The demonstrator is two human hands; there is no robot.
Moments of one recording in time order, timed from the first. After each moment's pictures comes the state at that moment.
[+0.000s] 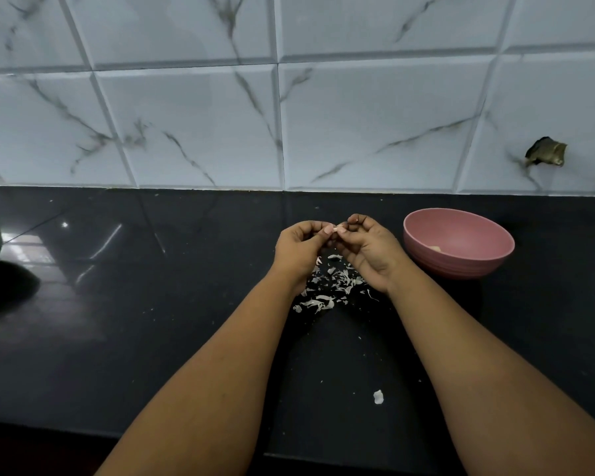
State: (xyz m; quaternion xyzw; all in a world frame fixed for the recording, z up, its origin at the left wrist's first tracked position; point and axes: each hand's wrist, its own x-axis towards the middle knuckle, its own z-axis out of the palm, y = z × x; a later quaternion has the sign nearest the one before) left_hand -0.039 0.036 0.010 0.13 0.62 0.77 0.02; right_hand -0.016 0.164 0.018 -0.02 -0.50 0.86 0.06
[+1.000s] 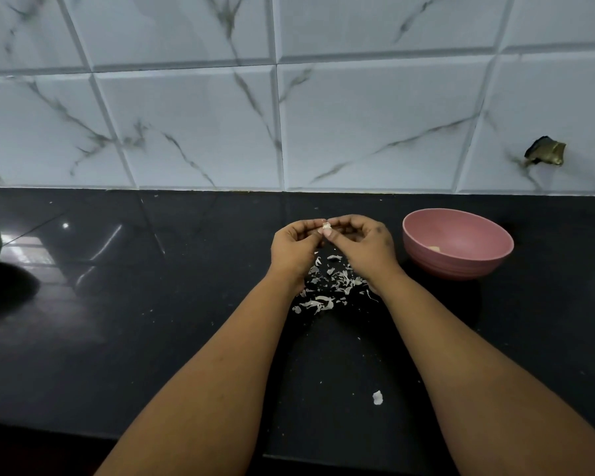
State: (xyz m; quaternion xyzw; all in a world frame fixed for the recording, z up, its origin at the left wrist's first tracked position) left_hand -0.042 0.035 0.009 0.08 0.63 0.77 0.00; right_hand -0.019 0.160 0.010 0.01 -0.77 0.60 0.23
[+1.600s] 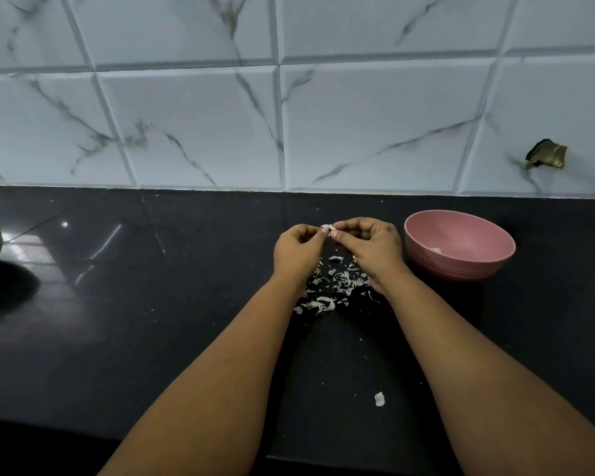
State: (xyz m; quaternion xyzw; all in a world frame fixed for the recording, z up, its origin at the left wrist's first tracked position) left_hand -0.041 0.037 0.008 0.03 0.74 0.67 -0.04; right_hand -0.015 0.162 0.014 0.00 -0.70 0.68 0.21
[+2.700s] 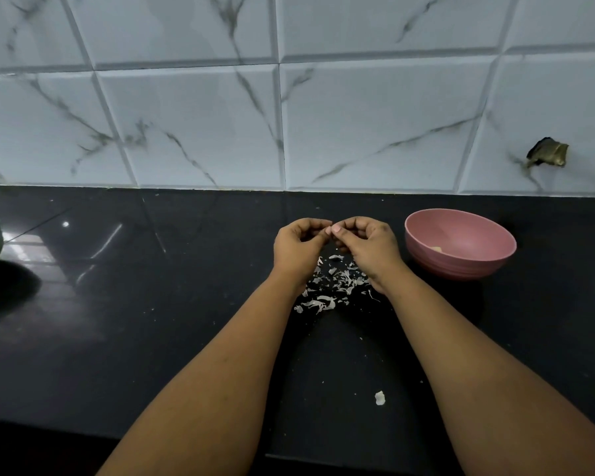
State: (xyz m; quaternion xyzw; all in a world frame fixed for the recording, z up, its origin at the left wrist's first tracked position) left_hand -0.043 0.035 0.006 0.12 0.69 0.71 -0.06; right_hand -0.015 0.160 0.015 -0.02 -0.74 0.64 0.20
